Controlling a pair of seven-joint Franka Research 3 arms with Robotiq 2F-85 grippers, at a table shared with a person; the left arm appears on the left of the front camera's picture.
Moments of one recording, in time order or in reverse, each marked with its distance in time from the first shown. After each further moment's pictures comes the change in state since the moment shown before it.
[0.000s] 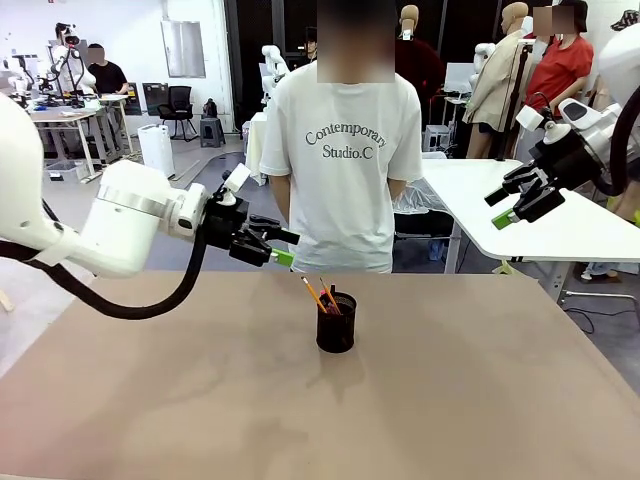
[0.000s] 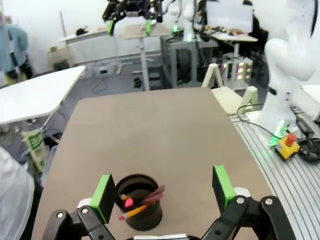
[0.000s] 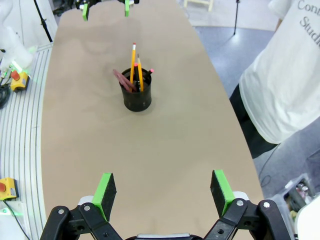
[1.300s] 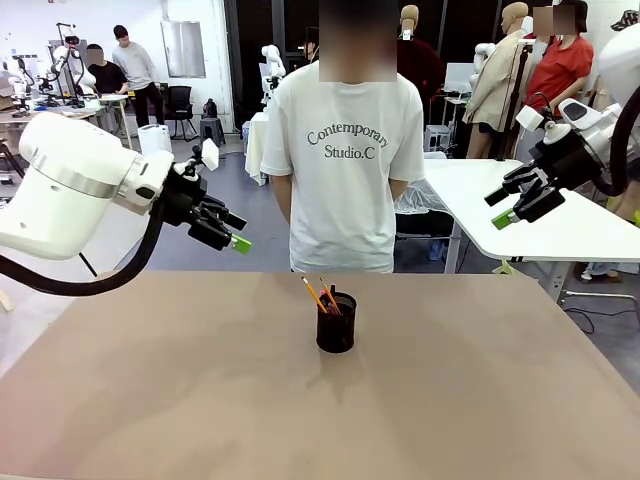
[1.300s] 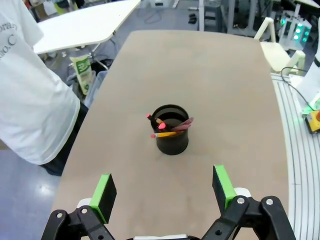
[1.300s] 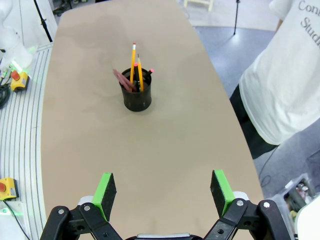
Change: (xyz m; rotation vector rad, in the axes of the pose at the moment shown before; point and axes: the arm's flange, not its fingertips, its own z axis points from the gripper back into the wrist) left arm 0.049 -0.041 0.078 0.303 0.331 0.067; right arm 0.000 0.000 0.000 0.000 0.000 0.000
